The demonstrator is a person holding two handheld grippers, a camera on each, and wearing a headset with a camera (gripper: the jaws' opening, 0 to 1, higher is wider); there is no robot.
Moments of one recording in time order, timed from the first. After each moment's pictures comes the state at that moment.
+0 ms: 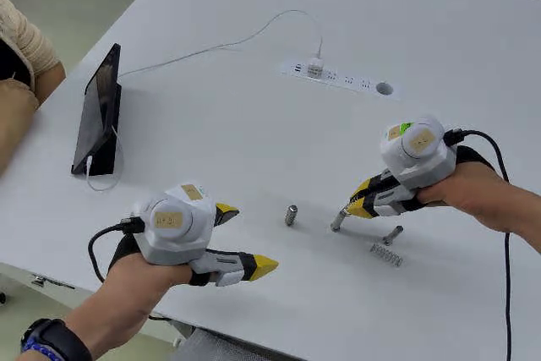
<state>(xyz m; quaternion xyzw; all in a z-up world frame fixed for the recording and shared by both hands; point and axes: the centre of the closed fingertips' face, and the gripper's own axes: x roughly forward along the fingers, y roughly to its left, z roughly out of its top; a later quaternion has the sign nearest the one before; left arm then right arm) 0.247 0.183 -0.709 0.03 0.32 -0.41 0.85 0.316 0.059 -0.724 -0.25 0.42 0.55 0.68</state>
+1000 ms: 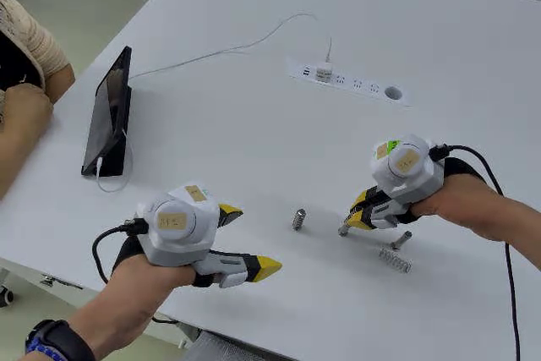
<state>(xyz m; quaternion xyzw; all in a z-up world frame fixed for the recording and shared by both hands) 0.248 0.190 -0.706 0.03 0.32 -0.40 0.86 0.319 0.066 -0.751 -0.30 0.41 0.56 0.65</state>
